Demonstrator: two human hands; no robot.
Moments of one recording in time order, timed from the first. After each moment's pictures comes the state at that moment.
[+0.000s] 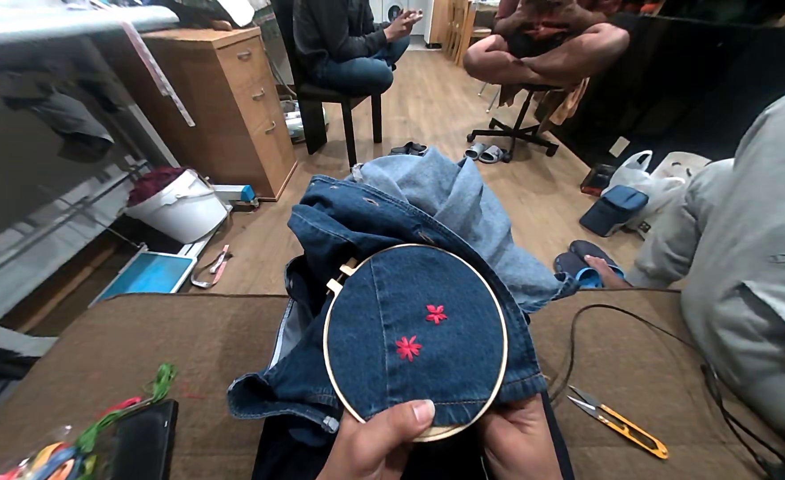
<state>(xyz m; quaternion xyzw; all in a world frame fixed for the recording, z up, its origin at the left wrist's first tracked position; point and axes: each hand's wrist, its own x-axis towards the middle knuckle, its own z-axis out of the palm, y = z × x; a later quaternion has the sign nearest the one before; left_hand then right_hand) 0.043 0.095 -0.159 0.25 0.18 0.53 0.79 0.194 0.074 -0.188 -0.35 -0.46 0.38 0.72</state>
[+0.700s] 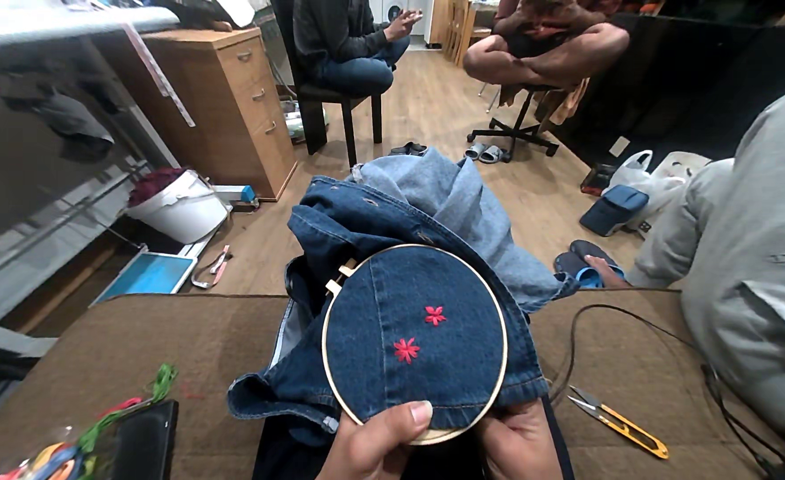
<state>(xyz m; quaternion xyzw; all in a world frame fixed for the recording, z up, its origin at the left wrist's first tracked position) 0.042 0.095 -0.159 0.25 0.18 0.54 0.79 0.190 0.069 -0.179 -0.34 -0.44 0.41 0.72</state>
